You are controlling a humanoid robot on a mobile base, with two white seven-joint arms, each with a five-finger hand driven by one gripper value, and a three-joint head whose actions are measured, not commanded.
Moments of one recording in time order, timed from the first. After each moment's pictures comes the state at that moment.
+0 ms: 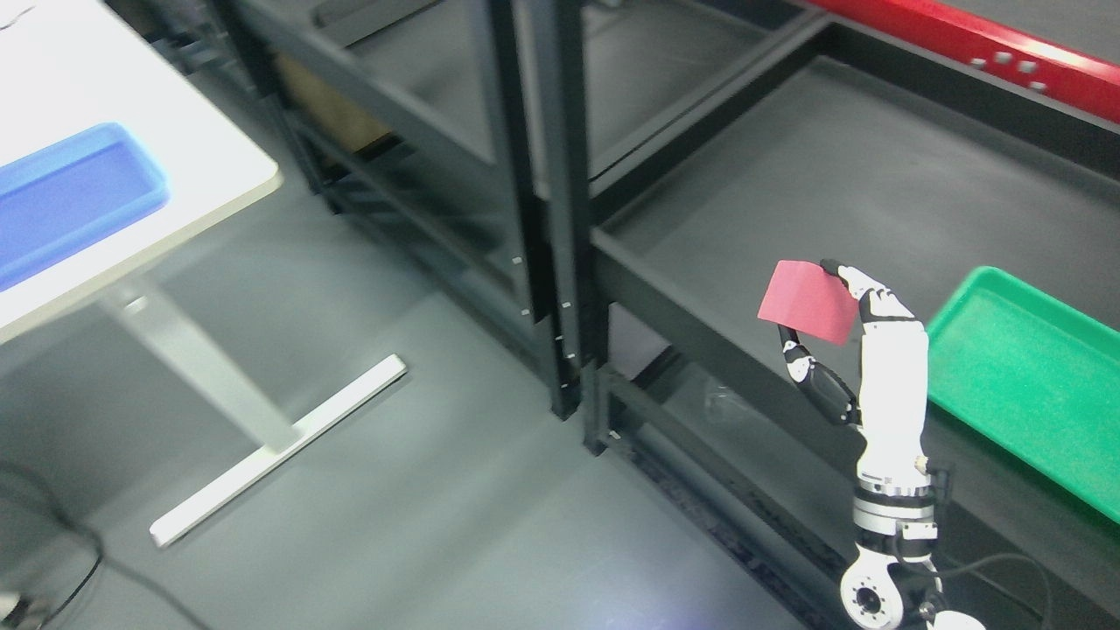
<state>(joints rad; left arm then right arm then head) 0.00 0.00 -0.13 0.00 0.13 -0.12 -0.17 0.13 0.00 0.05 -1.61 0.95 -0.40 -0.60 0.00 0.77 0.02</state>
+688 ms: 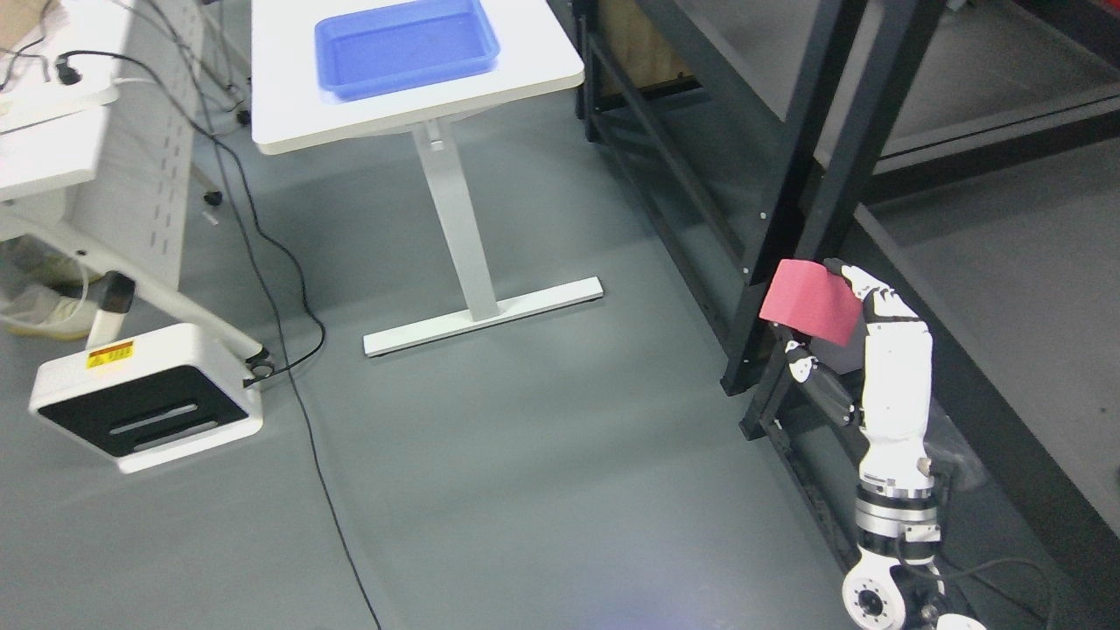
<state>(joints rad) 0.00 0.00 -0.13 0.00 0.13 -0.12 -0.17 0.14 0.00 0.05 -1.62 0.95 -0.40 -0.60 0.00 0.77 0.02</state>
